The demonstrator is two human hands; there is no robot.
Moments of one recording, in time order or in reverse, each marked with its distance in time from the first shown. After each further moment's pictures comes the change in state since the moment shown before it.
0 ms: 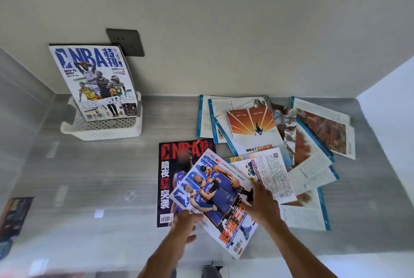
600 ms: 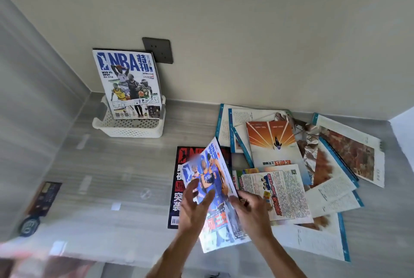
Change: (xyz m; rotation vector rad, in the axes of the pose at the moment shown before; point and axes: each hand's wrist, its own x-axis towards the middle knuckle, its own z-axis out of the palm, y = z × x) left_hand -0.020 0.039 0.001 -0.075 0.173 0.672; right_hand -0.041 -0.076 -0.023 0.813 0.154 -0.351
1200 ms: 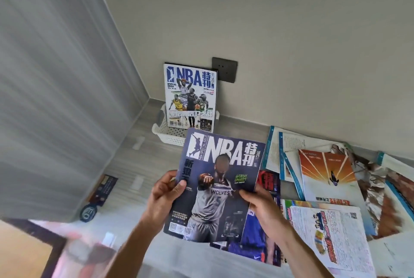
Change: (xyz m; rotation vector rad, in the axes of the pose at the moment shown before) left_hand 0.049 0.031 -0.204 -0.536 -0.121 0.176; right_hand 0.070 -0.066 0.086 0.589 -0.500 0.250
